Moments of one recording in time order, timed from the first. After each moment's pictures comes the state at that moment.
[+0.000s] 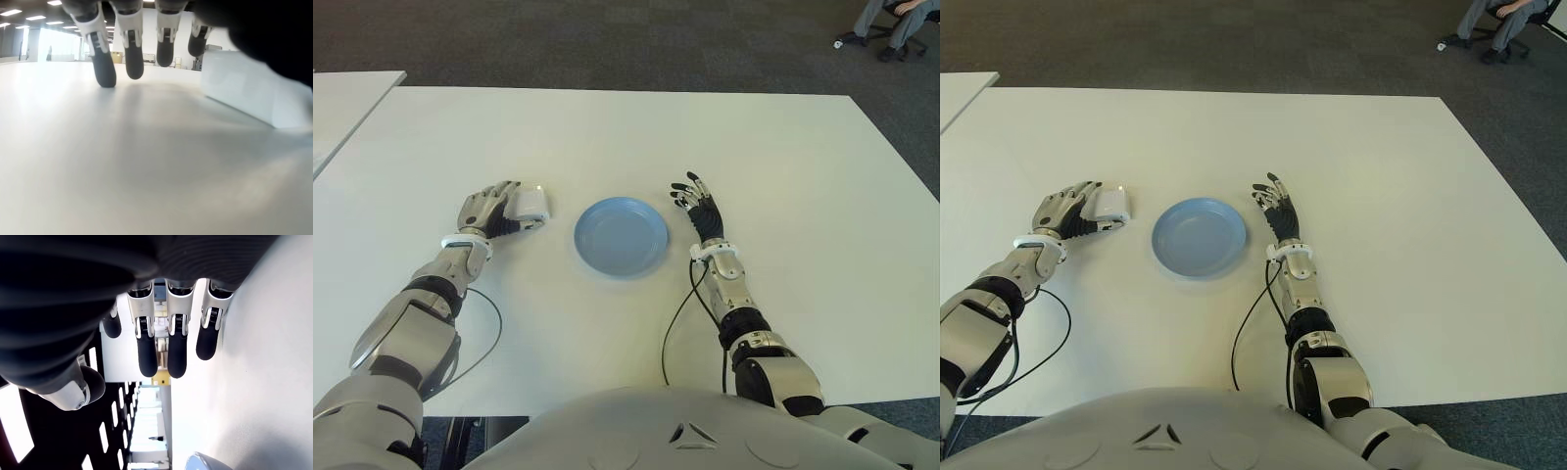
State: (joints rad) left arm -0.49 0.56 -0.53 1.26 0.68 -0.33 0.54; right arm -0.33 0.01 -0.06 0.85 0.01 -0.45 0.06
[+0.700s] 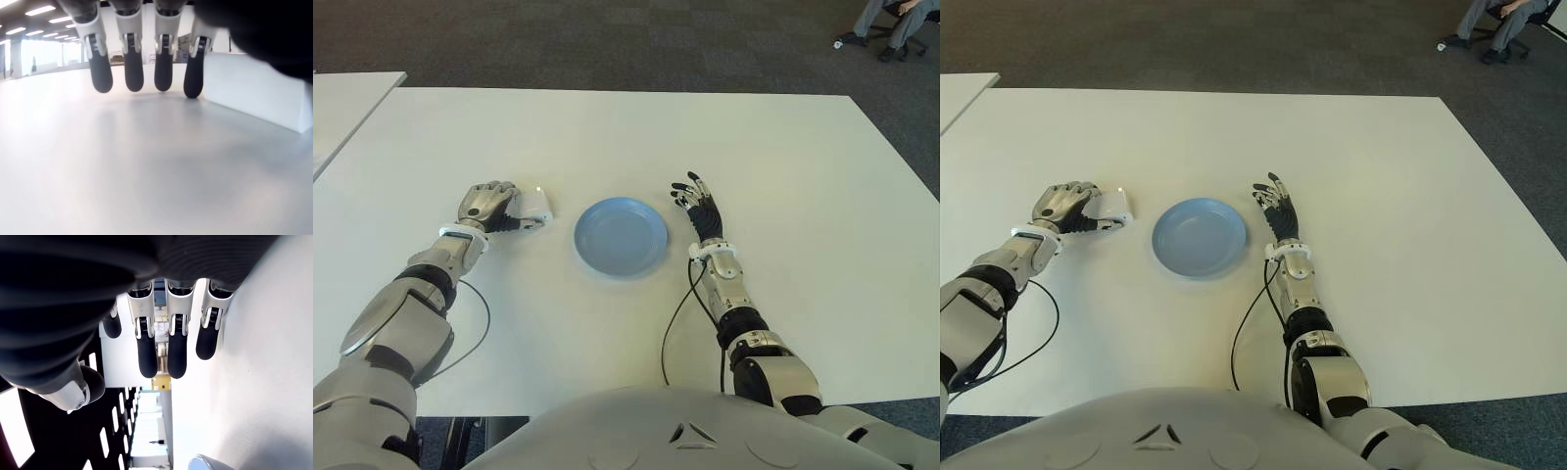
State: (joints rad) left arm -0.56 0.61 -0.73 1.26 0.79 -0.29 0.56; right arm -0.34 0.02 -0.06 0.86 0.01 -0.45 0.04
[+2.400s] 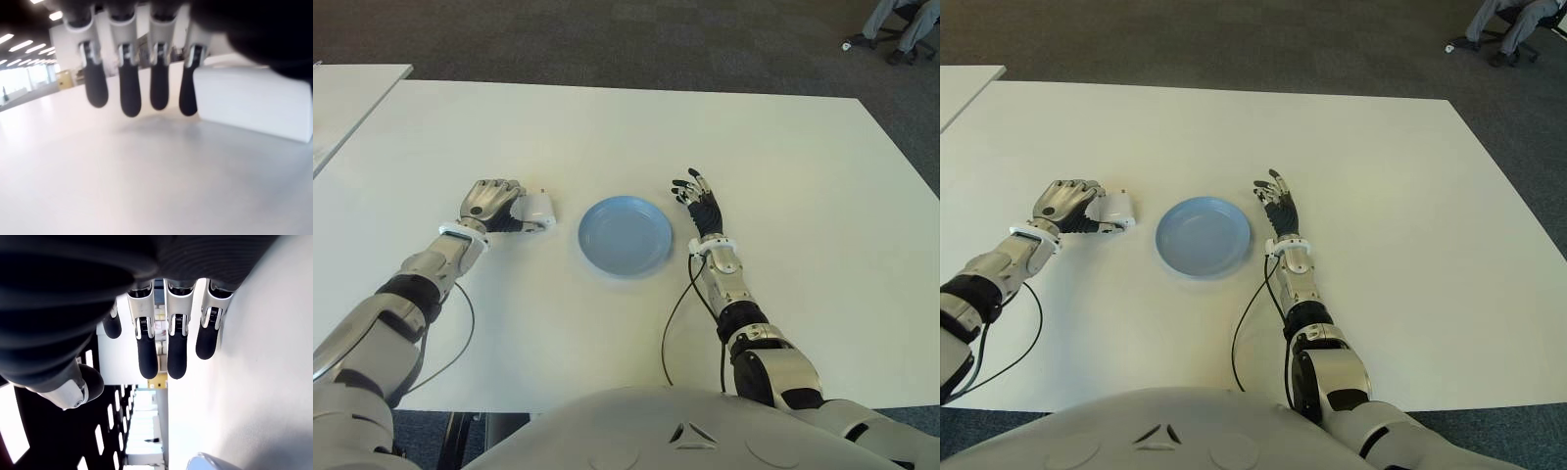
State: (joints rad) left arm -0.37 0.73 -0.61 0.76 0.73 -0.20 0.52; right arm -0.38 0.02 -0.06 0.89 0.01 -0.44 0.02
